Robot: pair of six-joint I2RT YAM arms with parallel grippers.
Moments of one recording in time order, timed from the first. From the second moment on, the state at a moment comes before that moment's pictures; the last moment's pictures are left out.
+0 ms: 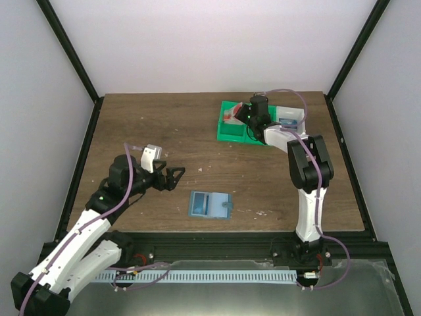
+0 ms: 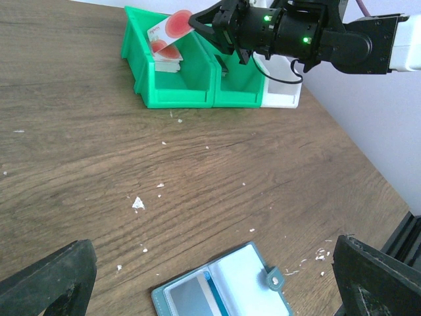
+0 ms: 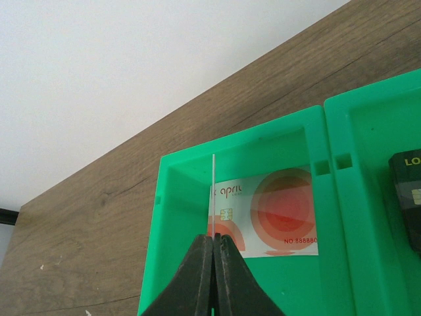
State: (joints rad) left arm -0.46 0.74 0.62 -0.29 0.33 -0.35; right arm 0.31 2.06 1.40 0.21 -0.04 0.74
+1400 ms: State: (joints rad) left arm -0.47 0.75 0.62 -0.29 0.32 -0.35; right arm 0.29 2.22 1.68 0.03 -0.08 0.72
